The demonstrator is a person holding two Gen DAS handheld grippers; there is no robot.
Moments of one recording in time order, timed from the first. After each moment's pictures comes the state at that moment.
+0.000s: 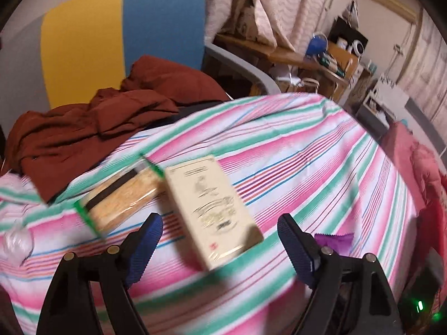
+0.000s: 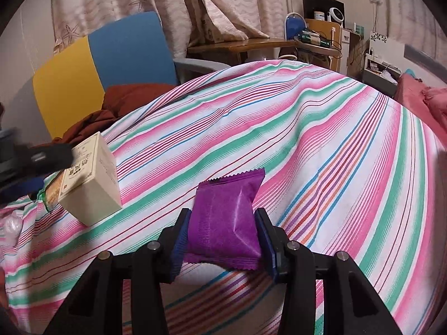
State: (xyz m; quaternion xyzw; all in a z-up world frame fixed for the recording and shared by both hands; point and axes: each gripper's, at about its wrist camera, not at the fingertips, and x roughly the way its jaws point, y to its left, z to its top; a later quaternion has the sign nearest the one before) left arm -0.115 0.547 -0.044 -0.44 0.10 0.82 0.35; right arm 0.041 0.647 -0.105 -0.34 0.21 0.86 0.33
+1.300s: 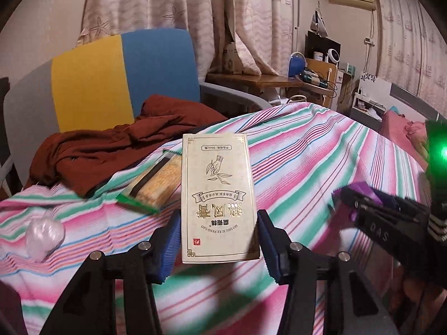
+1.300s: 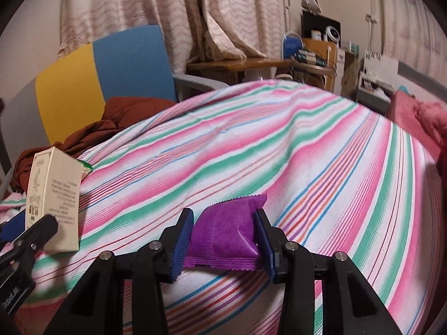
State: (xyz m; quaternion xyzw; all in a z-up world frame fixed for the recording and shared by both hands) left arm -0.058 0.456 -0.064 -0.30 0.13 0.87 0.38; right arm 0.043 0.635 -0.092 -0.30 0.16 0.87 0.35
